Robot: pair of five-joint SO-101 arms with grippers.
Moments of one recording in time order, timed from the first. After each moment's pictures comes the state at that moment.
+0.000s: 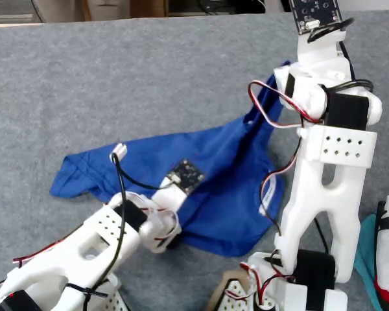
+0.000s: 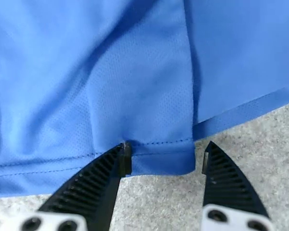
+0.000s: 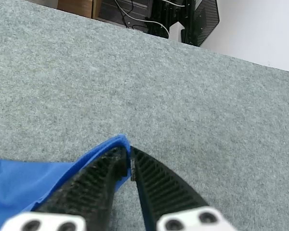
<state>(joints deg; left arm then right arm) 36.4 -39.2 68.7 51.1 -12.5 4.4 -15.1 -8.1 72.7 12.0</state>
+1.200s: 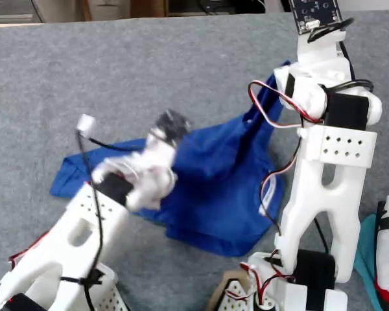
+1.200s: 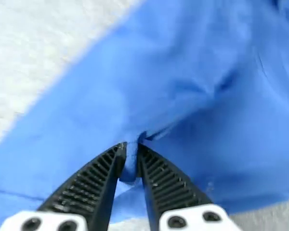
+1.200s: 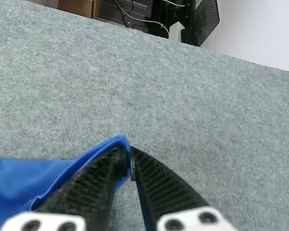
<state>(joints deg) 24.1 -39.2 47.5 54.3 -12.4 4.4 -15.1 -8.1 72.7 12.0</state>
